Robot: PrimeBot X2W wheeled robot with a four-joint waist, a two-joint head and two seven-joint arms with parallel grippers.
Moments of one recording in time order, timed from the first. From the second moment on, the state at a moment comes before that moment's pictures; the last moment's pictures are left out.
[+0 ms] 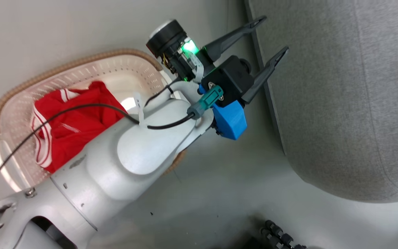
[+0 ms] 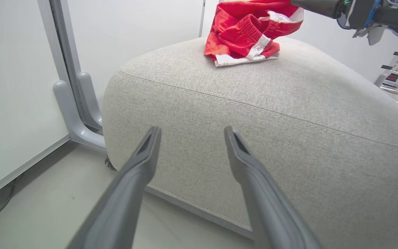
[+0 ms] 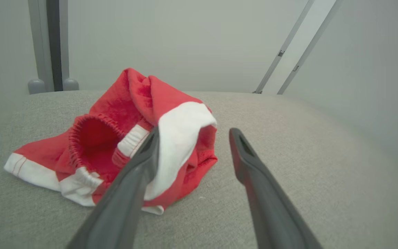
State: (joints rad) left arm -1.21 0.12 -1.13 0.50 -0.45 0.04 -0.23; right arm -0.73 -0.45 -0.40 0.50 0.23 0.13 -0.26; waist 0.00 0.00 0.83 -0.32
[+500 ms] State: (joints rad) left arm -1.03 0.11 -0.96 0.48 -0.48 0.08 -0.26; right arm -0.54 -0.41 -0.26 0.19 0.17 0.13 -0.26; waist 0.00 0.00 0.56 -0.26
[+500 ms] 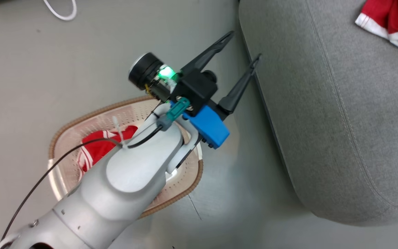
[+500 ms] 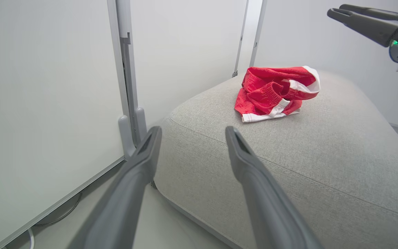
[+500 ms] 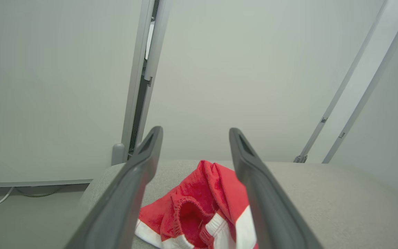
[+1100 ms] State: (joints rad) left arm -0.62 0.12 -0.51 0.31 -0.37 0.12 -0.26; right arm -0.40 -0.31 -0.01 0.12 0.13 0.13 -0.26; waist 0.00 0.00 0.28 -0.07
